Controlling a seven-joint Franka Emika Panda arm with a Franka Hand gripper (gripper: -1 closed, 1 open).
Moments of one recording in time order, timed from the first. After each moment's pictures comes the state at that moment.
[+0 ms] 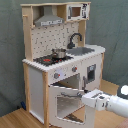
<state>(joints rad) -0.33 -1.49 1.59 -2.28 -0.38 2.79 -0.23</state>
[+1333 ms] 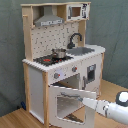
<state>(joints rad) -0.34 -1.49 1.68 -2.28 -0.38 2.79 0.23</state>
